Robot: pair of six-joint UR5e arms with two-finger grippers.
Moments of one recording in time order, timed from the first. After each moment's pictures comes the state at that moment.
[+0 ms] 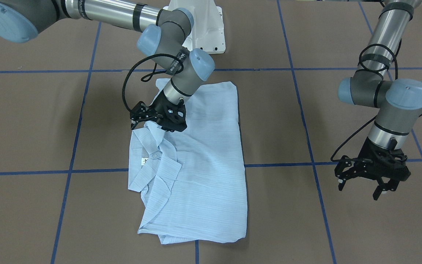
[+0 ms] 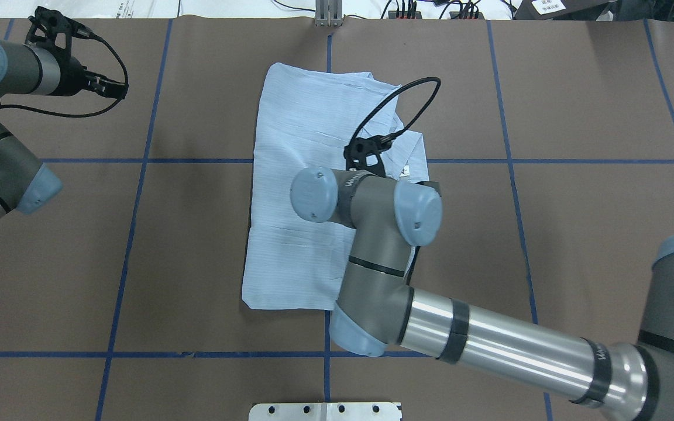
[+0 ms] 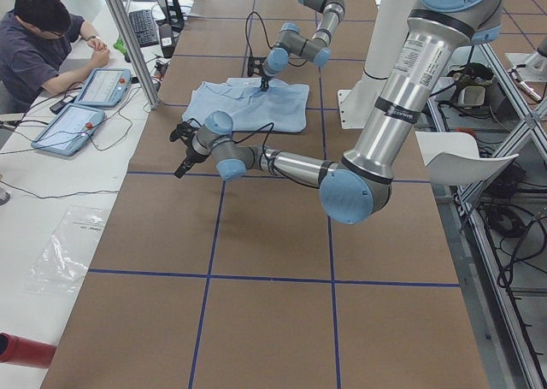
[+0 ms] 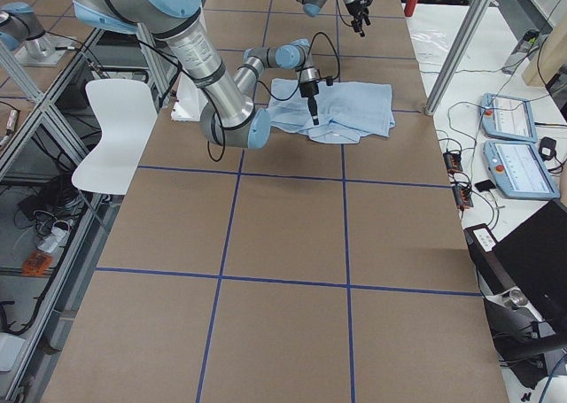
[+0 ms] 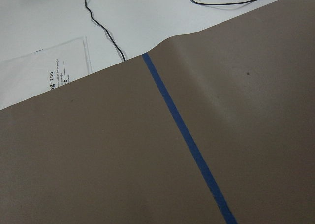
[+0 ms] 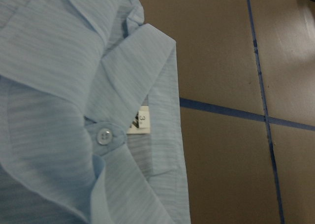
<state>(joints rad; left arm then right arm) -0.99 -1.99 -1.28 -2.45 -1.80 -0.55 0.44 -0.75 1.47 -2.10 1.35 1.15</state>
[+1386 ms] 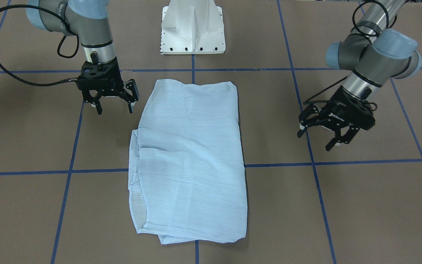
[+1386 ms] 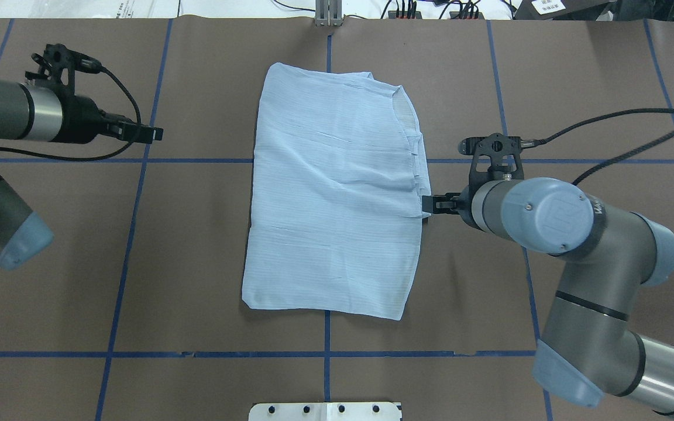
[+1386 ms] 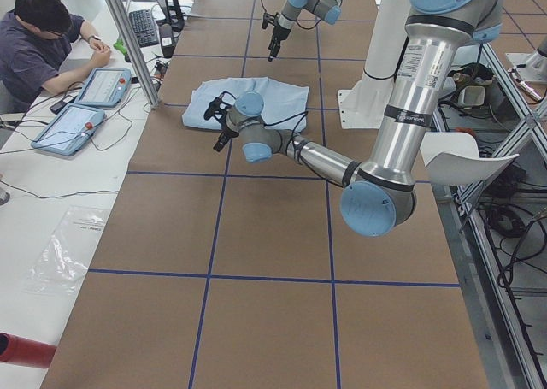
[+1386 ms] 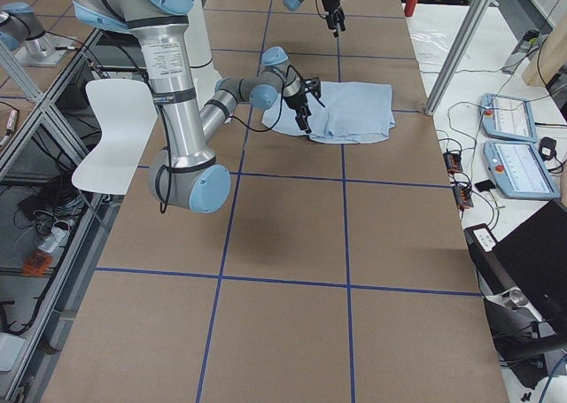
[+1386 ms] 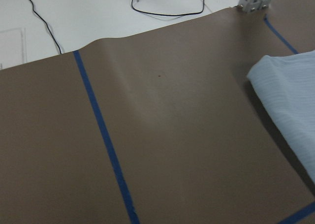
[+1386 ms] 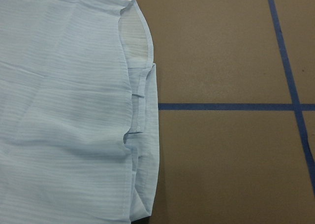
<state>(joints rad) -0.83 -1.82 -1.69 -2.44 -1.96 -0.86 0.50 -1.34 2.00 -1.29 1.51 1.24</state>
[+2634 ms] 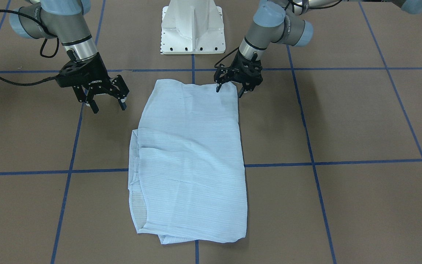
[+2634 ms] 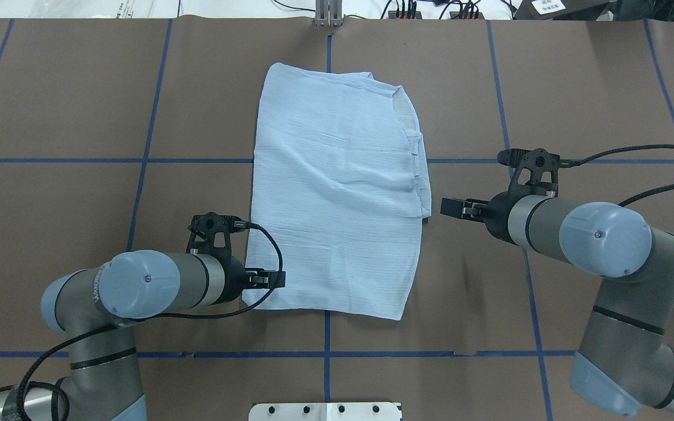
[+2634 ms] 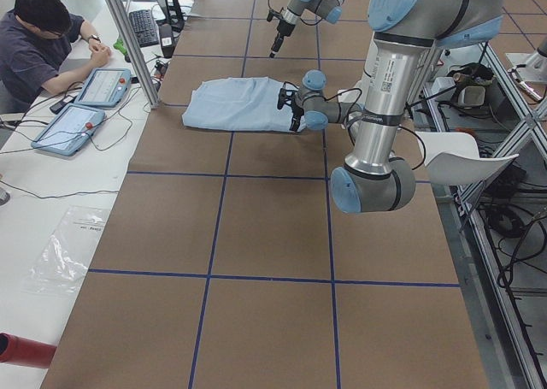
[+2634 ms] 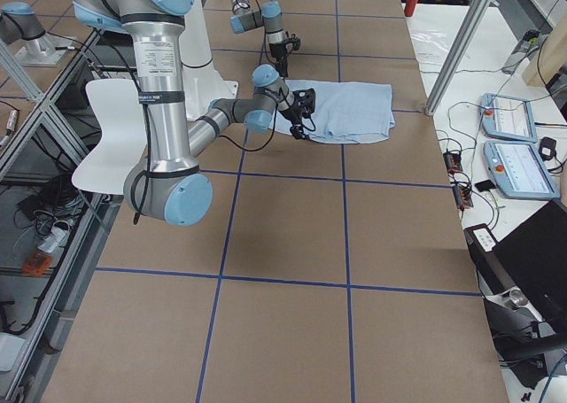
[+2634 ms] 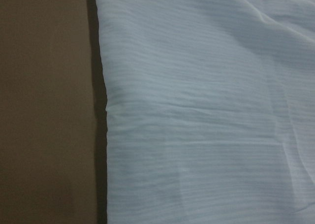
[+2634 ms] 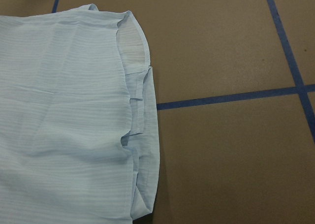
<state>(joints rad) -0.33 -1.92 -1.80 -2.12 -1.63 -1.30 0.50 -1.44 1.99 -1.07 1.50 1.34</state>
